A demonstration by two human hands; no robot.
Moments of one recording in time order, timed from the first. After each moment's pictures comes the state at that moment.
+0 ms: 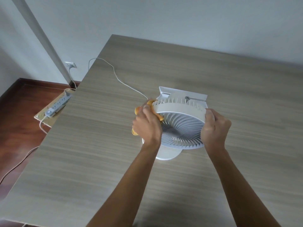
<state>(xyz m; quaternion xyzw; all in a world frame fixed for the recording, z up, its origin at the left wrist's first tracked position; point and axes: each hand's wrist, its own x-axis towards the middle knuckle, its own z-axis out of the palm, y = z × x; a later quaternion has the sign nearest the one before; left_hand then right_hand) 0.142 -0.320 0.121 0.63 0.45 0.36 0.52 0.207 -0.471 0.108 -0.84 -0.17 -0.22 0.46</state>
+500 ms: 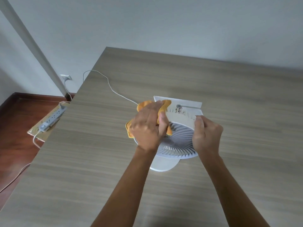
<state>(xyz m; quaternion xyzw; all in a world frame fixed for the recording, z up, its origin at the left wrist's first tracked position) 0.169 -0.306 0.104 0.81 0.13 0.53 0.21 0.215 -0.461 0.112 -0.84 -0.21 -0.24 0.43</state>
